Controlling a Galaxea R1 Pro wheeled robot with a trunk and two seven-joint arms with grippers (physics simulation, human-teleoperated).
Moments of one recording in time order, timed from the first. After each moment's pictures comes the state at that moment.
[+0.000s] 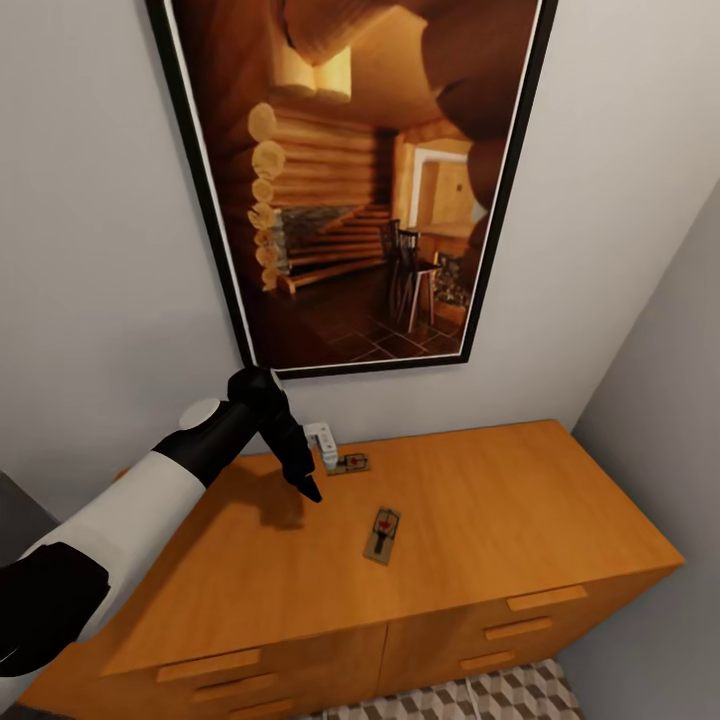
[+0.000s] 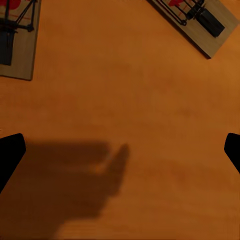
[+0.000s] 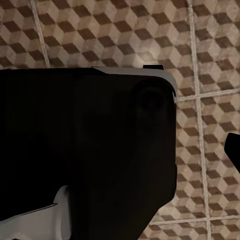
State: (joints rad) left arm -1.15 0.05 -0.57 -0.92 -0.80 0.77 -1.55; right arm -0.12 0.01 0.25 -0.02 -0.28 -0.33 0.07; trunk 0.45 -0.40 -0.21
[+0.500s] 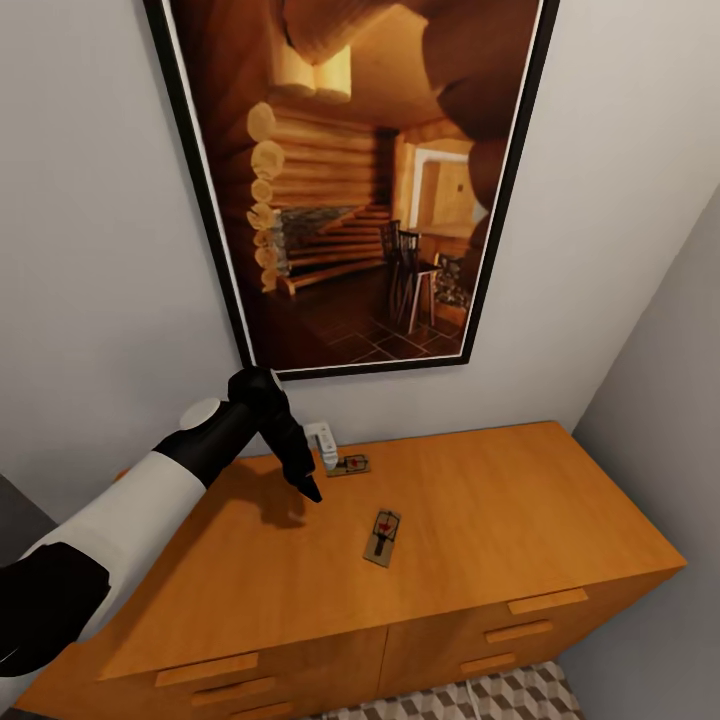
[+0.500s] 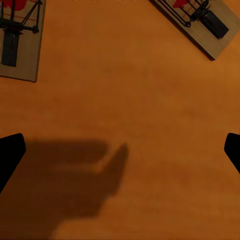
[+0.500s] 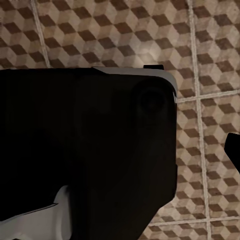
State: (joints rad) left arm -1.15 0.05 -0.57 -0.92 -0.80 0.77 -1.55; right arm -0.12 0.01 0.25 -0.02 -0.28 -0.33 0.07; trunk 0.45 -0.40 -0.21
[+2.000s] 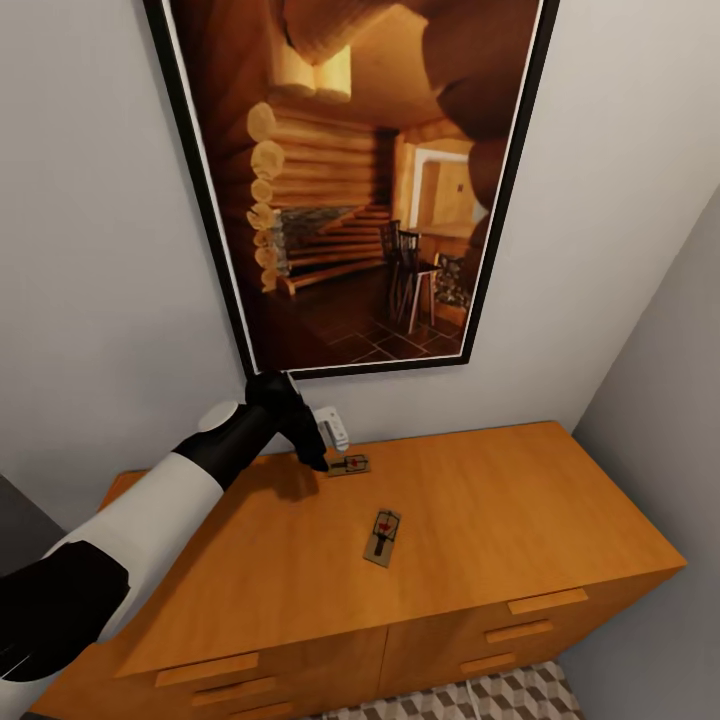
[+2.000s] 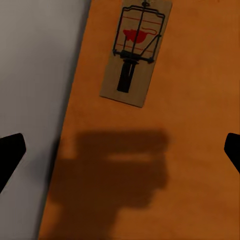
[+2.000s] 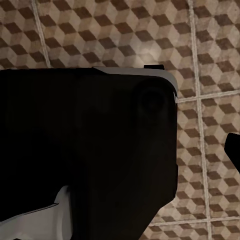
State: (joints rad) left arm -1.15 -0.01 -0.57 -0.88 -0.79 0.78 -1.15; right arm -0.12 0.01 0.25 -0.02 -0.28 -0.33 0.07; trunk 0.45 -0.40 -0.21
